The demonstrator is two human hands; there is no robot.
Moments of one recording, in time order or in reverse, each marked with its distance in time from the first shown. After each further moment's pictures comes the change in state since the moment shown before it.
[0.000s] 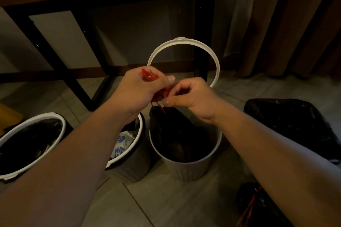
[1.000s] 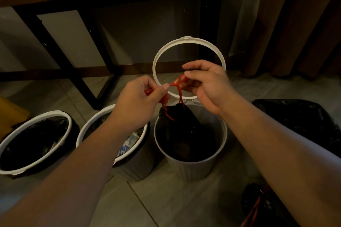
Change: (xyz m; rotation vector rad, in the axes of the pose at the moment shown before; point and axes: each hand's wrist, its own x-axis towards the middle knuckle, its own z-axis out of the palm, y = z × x) left_hand -0.029 -0.012 -0.001 0.389 0.173 0.082; right_hand 0.021 -0.002 -0.011 0.366 0.262 -0.032
